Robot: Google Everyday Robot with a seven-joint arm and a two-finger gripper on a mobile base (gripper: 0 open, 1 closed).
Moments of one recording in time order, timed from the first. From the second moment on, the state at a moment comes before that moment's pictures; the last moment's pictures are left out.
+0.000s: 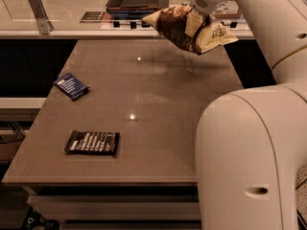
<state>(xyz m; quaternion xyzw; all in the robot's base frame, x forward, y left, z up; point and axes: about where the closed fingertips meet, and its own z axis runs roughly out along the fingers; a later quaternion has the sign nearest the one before) 0.769 -0.147 0.944 -0.46 0.85 -0.08 0.24</state>
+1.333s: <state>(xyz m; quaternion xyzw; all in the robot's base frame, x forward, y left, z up) 0.725 -0.025 0.976 -0.57 0.77 0.00 0.27</state>
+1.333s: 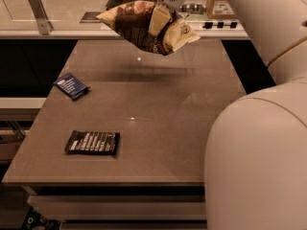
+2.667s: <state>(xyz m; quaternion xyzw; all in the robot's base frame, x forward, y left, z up) 0.700 0.066 0.927 -0.52 0.81 0.06 0.26</state>
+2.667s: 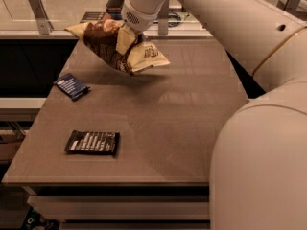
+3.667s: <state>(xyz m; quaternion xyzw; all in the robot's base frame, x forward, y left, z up) 0.696 0.085 0.904 -0.52 0.81 0.08 0.25</state>
